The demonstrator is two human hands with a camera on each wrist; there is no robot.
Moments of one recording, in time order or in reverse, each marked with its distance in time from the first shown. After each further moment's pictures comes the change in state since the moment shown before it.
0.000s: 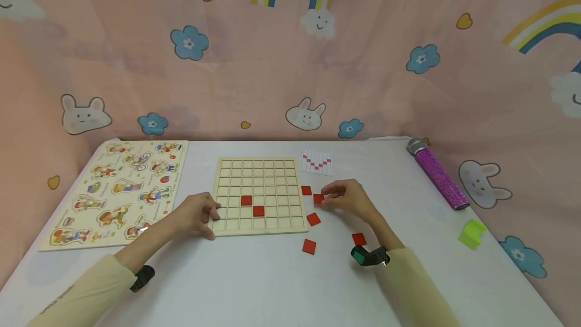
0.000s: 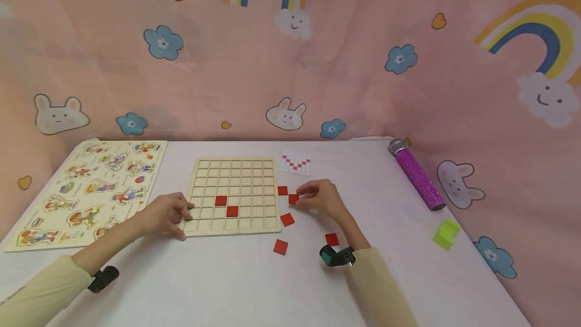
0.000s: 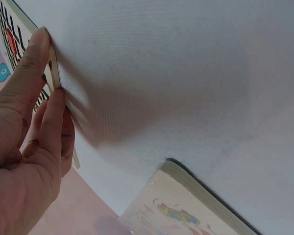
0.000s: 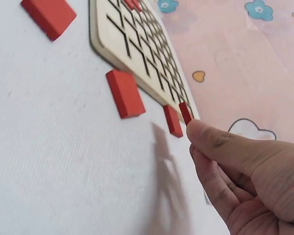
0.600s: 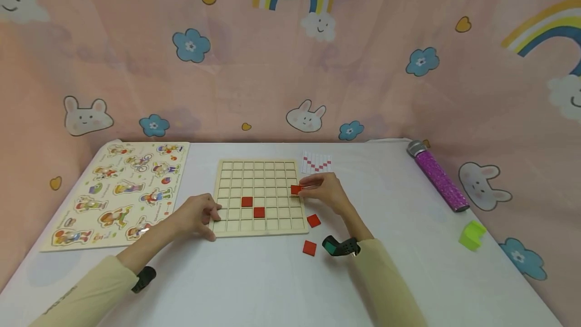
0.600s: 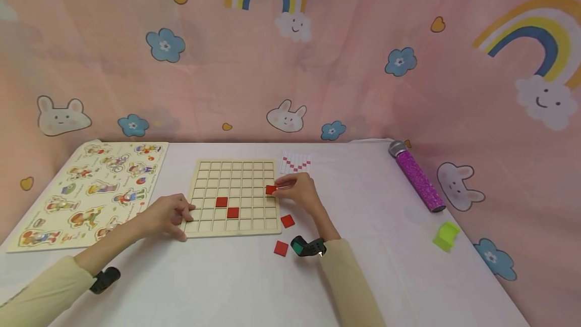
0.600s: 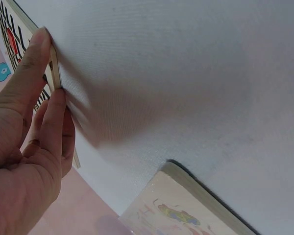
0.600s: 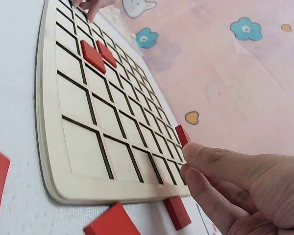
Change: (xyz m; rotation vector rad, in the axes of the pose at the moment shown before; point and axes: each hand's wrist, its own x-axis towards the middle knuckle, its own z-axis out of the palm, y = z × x) left_hand -0.001 0.001 0.001 0.002 0.012 0.003; right_hand 0.030 -0.035 0.036 0.198 0.060 0.058
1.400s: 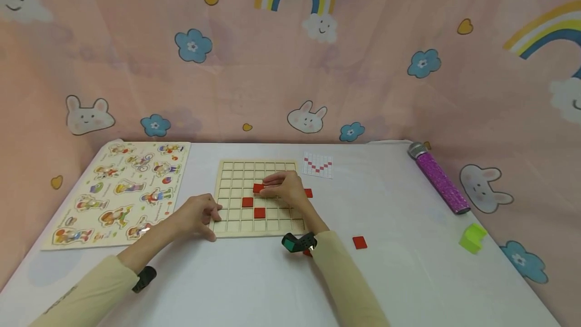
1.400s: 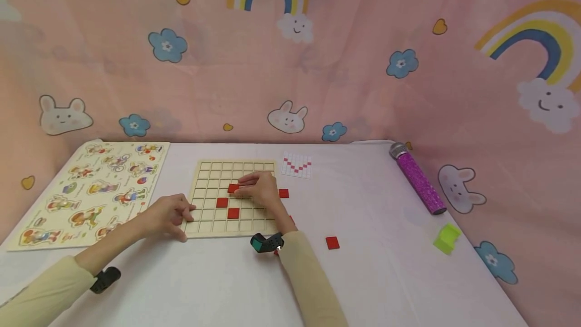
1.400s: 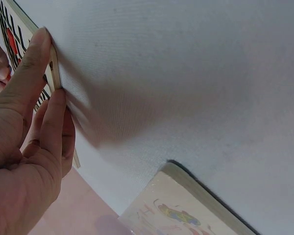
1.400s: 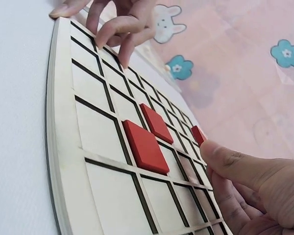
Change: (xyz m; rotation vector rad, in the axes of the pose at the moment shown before) left_hand 0.000 -0.001 0.000 -0.002 0.007 -0.004; right_hand 0.028 -0.028 0.077 0.065 -0.012 -0.127
